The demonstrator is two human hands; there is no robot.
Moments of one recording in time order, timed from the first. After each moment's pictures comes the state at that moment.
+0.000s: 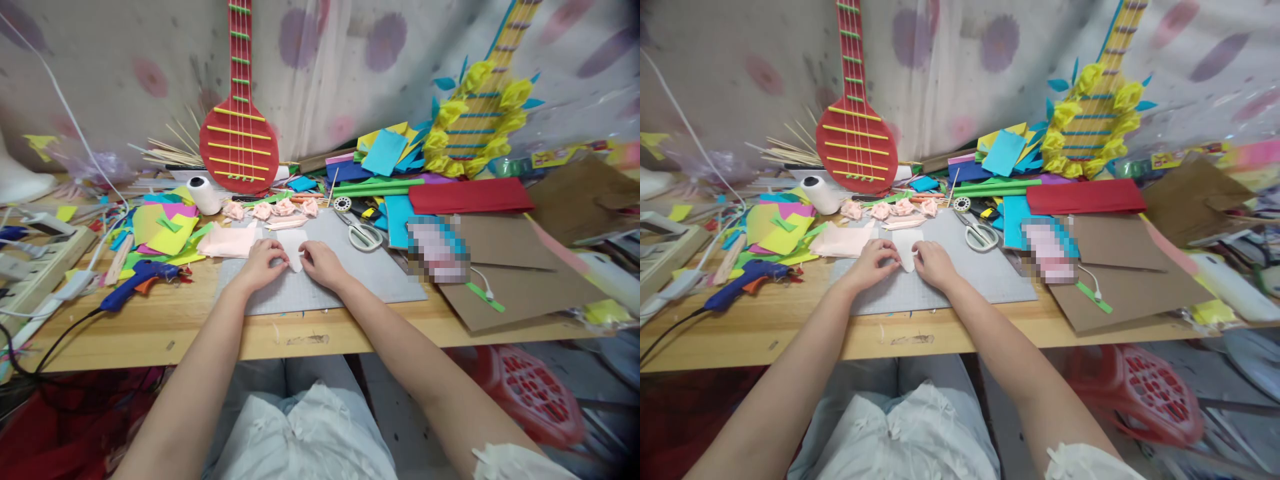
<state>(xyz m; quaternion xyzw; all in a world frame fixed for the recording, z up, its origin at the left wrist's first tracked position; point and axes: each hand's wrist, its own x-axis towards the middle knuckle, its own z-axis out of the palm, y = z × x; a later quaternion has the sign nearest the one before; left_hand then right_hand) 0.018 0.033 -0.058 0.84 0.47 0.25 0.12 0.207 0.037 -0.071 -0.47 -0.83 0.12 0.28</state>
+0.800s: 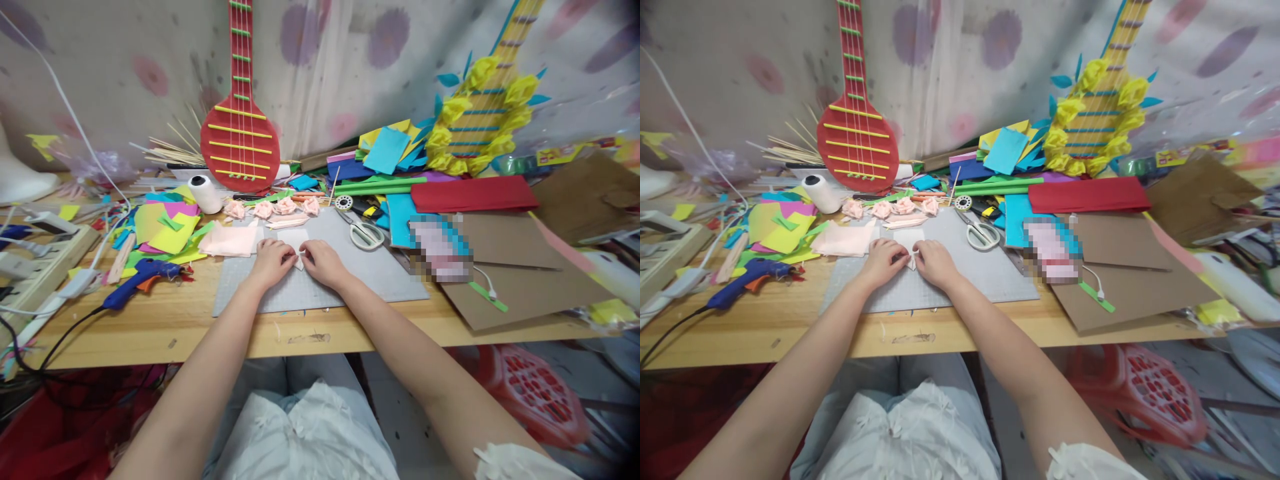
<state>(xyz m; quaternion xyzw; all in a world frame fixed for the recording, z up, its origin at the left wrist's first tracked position) 0.041 0.037 -0.060 0.83 0.52 0.22 0.07 0.207 0.038 -0.072 -0.47 -0.83 0.10 0.28</state>
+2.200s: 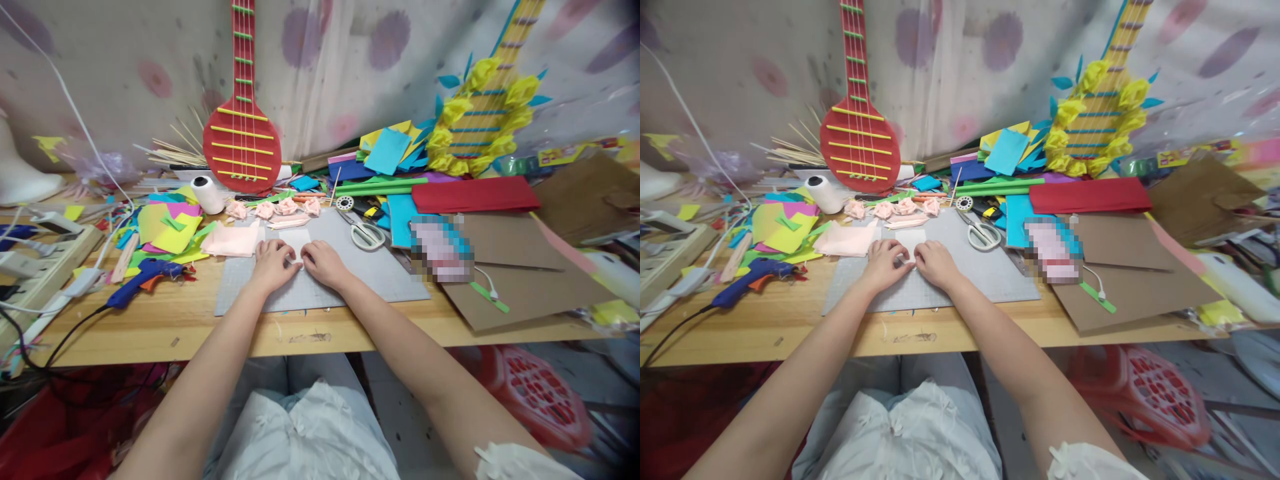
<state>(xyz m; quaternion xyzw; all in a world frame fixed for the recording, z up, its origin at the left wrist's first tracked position) 0.043 0.024 -0.063 0.79 0.57 0.22 0.06 0.206 0.039 -0.073 -0.47 -0.85 0.06 0.24</state>
